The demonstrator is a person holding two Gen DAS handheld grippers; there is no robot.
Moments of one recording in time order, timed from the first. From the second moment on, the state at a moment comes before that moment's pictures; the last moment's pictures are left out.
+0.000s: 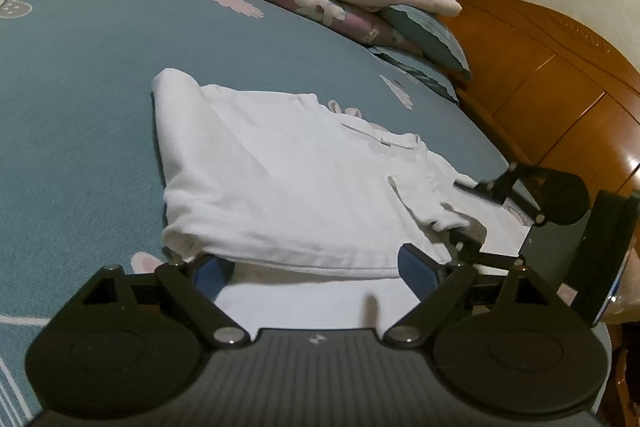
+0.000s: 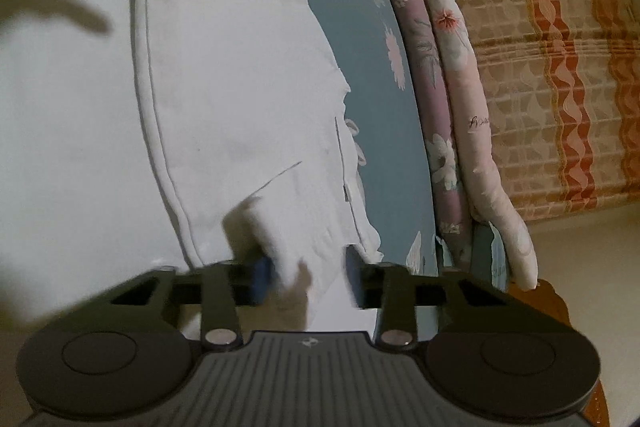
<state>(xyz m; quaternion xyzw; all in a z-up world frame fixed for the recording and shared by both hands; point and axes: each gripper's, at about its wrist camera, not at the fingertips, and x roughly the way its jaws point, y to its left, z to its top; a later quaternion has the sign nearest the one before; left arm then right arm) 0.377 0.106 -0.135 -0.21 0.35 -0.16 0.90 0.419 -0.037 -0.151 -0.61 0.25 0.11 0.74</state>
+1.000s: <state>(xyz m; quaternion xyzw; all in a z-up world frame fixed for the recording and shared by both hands) 0.375 0.100 -0.131 -0.17 0.36 -0.18 0.90 0.463 -0.268 -0.116 0.25 0.39 0.07 0.88</state>
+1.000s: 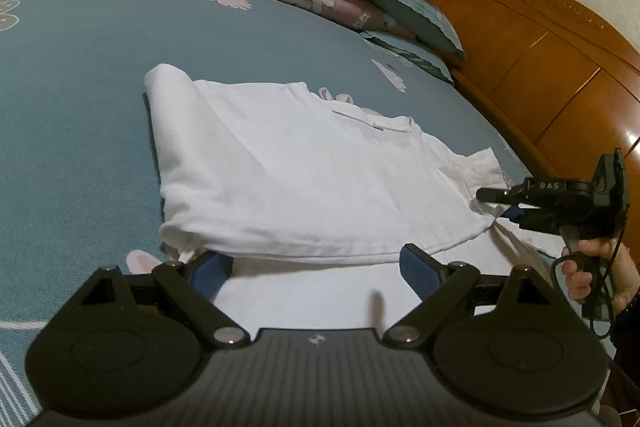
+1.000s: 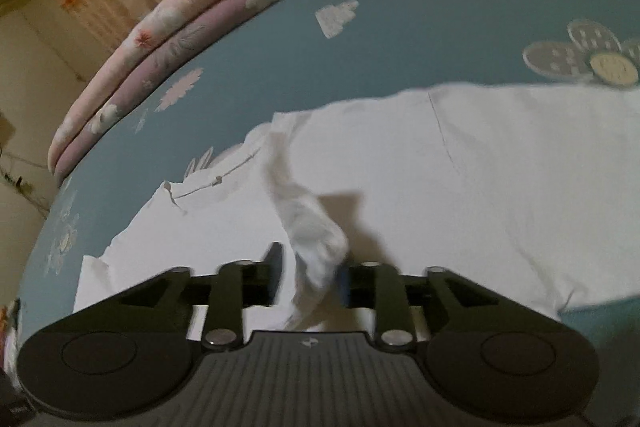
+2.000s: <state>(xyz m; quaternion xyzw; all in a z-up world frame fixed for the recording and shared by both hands) 0.374 0.106 -0.126 -0.18 0.38 -0.19 0.89 0.460 -0.289 -0.103 0.17 0.39 0.03 0.91</state>
